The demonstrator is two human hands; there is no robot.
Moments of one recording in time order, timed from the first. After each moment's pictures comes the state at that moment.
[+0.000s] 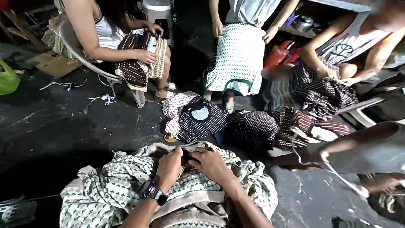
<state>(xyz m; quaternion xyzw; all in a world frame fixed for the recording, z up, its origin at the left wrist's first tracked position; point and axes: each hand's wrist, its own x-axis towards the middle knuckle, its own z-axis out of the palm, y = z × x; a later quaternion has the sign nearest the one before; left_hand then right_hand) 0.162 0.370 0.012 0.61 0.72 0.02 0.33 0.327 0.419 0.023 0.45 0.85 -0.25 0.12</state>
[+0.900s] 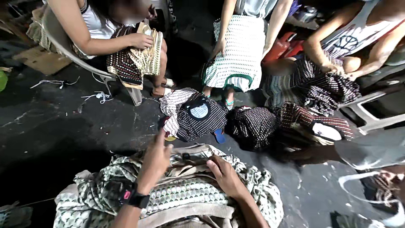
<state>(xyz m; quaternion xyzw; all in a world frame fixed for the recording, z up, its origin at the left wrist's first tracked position) 0.120 0.389 0.018 0.56 0.73 0.25 0.30 0.381 0.400 0.005 0.55 0.71 -0.42 -0.12</state>
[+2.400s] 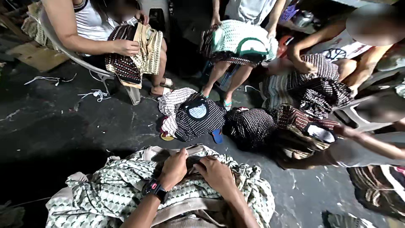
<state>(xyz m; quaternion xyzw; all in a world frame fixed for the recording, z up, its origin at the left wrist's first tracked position) 0.173 0.399 -0.012 0.63 0.66 0.05 0.42 0.335 0.416 0.034 0.60 0.71 -0.30 0.20</state>
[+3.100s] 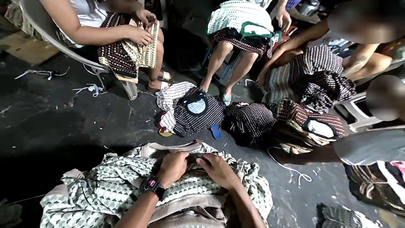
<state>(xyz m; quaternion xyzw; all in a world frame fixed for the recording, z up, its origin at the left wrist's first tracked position) 0.175 0.403 -0.020 0.66 0.62 0.03 0.42 0.370 0.426 0.003 0.58 0.69 -0.43 0.07</state>
